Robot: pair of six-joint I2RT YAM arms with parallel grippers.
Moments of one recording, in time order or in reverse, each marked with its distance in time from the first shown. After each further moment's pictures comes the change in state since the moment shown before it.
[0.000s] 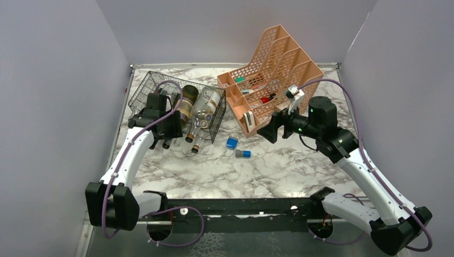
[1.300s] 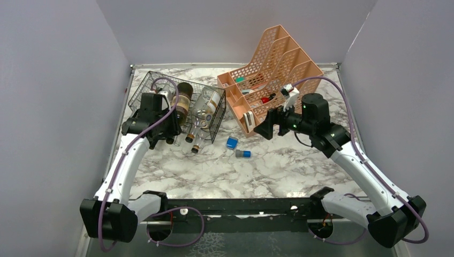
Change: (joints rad) left arm -0.002 -0.095 0.024 -0.010 0.063 -0.013; right arm 0.000 0.080 0.000 0.031 0.009 0.053
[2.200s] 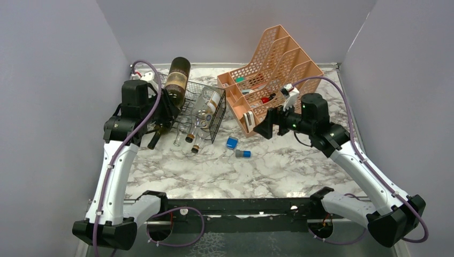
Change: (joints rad) left arm 0.000 -0.072 0.265 -0.058 0.051 -0.095; right arm 0.000 0.006 0.000 -0.001 0.006 0.026
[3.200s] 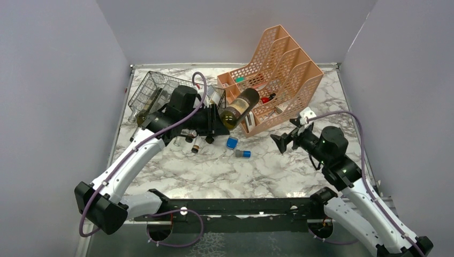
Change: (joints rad) left arm -0.409 0.139 -0.076 0.203 0.314 -0.241; right arm 0.000 -0.399 -0.358 0.233 0.257 -0.349
